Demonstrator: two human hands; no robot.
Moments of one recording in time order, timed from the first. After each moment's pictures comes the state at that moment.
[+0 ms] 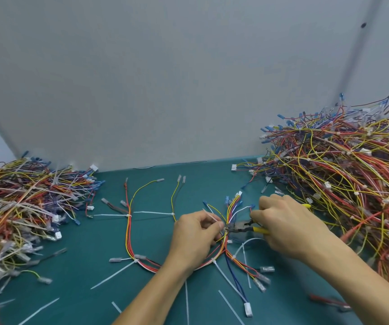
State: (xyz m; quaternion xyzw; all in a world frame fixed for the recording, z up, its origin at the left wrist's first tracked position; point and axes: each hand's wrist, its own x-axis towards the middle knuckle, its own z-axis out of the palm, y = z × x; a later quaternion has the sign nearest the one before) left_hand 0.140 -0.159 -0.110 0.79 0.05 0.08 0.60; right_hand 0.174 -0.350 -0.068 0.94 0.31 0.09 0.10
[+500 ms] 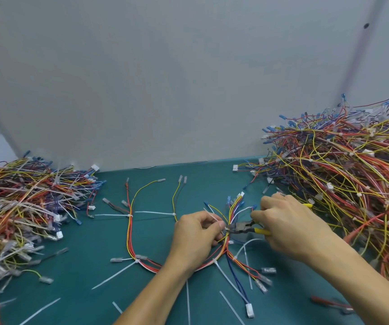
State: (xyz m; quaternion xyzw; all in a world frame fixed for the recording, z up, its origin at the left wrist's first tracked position) left_hand 0.143 -0.158 -0.114 0.78 0.05 0.08 0.62; right_hand 0.172 -0.348 -0.063 0.94 0.31 0.09 0.11
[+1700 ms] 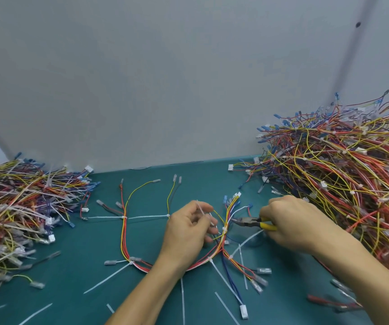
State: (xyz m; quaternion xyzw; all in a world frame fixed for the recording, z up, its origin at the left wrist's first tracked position) left_hand 0.138 -0.157 -0.100 0.73 0.03 0.10 0.67; right_hand 0.184 -0.365 -0.063 0.97 0.24 0.04 0.04
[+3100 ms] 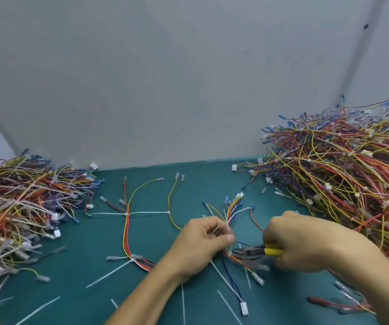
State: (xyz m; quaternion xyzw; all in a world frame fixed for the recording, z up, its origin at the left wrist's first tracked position) left_hand 0.127 -0.156 -0.100 0.75 -0.11 -0.04 0.65; right_hand 0.149 -0.350 -0.026 0.94 0.26 -0.18 0.08
